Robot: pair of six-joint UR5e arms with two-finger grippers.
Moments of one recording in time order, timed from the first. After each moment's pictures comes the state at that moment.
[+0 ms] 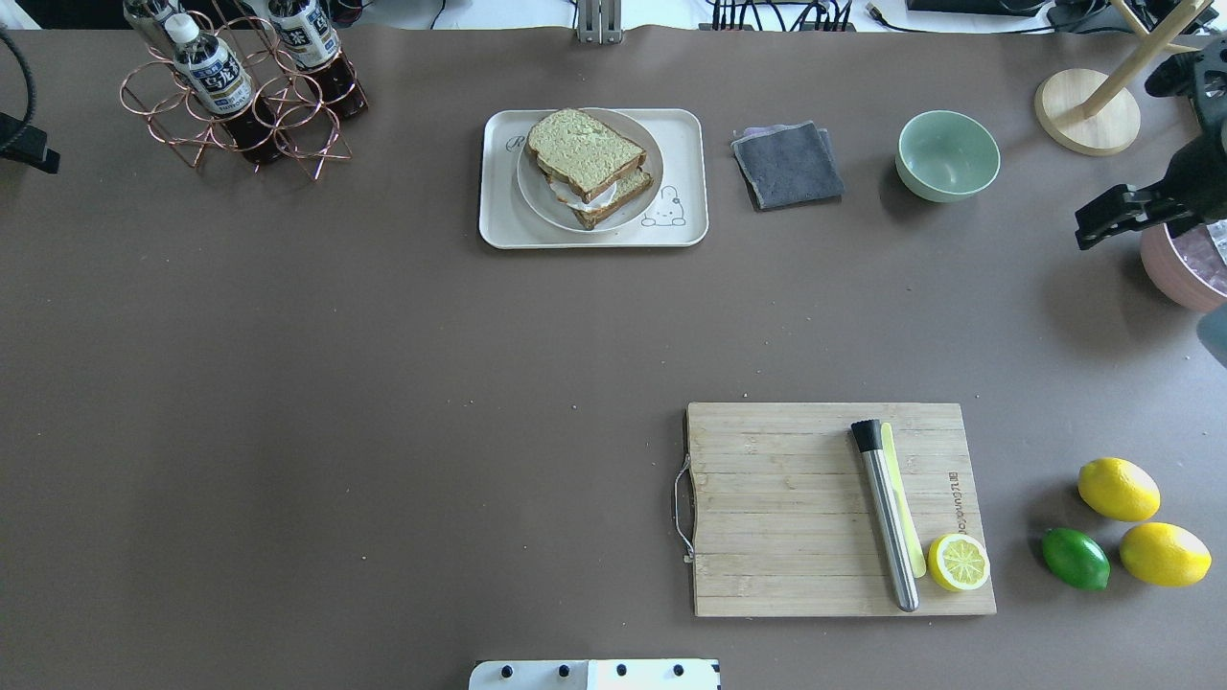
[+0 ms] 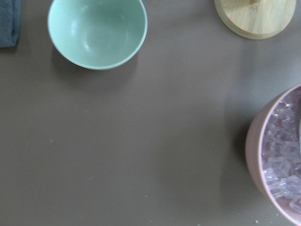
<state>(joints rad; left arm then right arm) -1.33 -1.72 -1.79 -1.75 -2.22 -0.44 1.21 -1.48 1.92 -1.63 2.15 0.40</state>
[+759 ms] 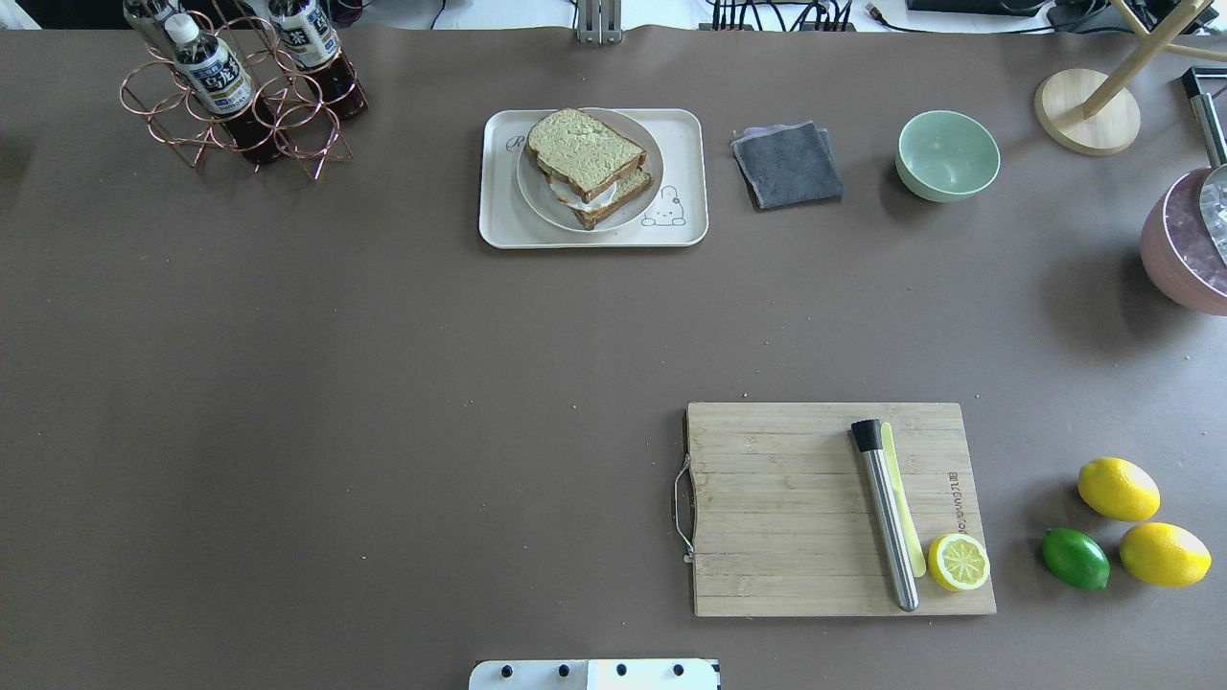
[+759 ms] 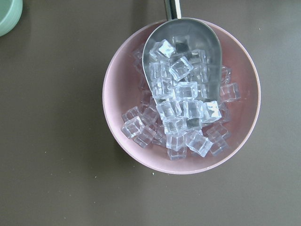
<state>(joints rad) -1.61 -1.66 -1.58 -1.69 -2.53 -0.01 1.57 -1.65 1.77 -1.63 2.37 0.03</state>
